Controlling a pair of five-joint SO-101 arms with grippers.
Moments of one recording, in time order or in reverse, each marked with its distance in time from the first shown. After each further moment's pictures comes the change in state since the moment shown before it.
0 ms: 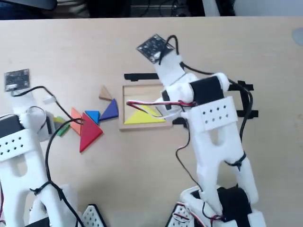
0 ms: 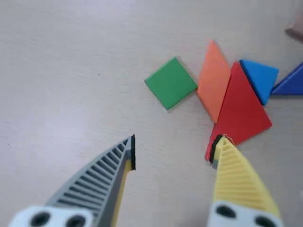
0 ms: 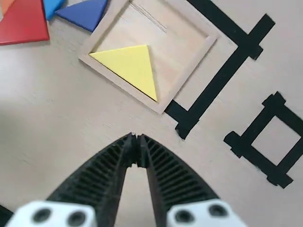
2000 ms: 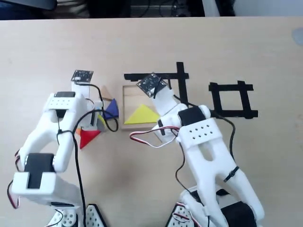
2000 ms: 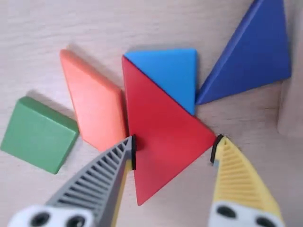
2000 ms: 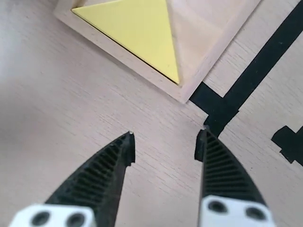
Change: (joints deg) left arm 21.9 42.7 -8.8 -17.5 7.4; right arm -1.1 -9.2 41.1 -27.2 1.6
